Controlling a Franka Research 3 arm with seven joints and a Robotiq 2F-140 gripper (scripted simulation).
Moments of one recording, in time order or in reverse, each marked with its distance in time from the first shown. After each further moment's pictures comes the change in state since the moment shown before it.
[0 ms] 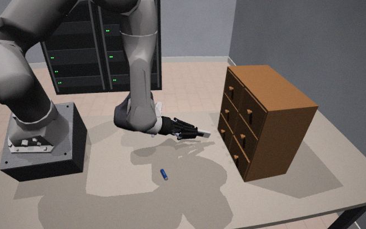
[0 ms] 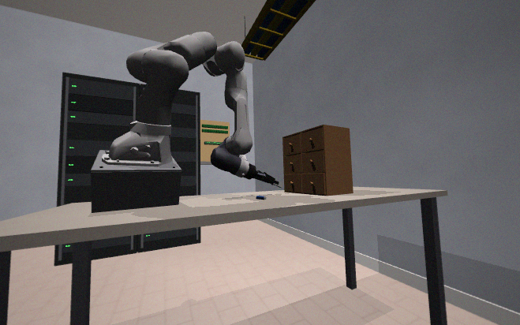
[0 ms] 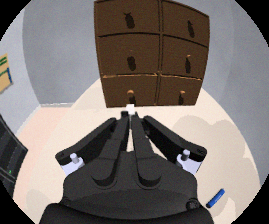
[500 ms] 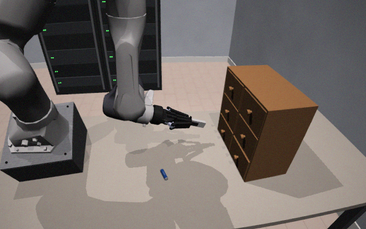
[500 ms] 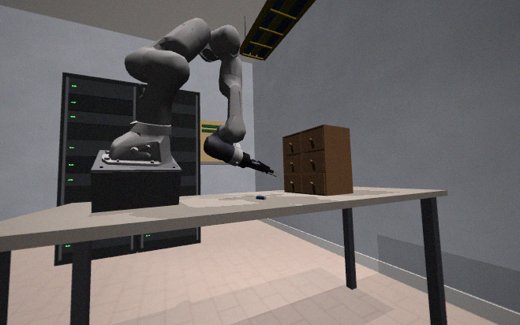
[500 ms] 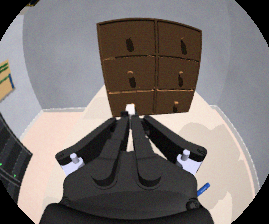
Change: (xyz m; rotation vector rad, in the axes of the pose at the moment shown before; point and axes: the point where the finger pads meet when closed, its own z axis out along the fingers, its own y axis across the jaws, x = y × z) arm 0.046 -0.002 -0.048 0.003 0.021 0.032
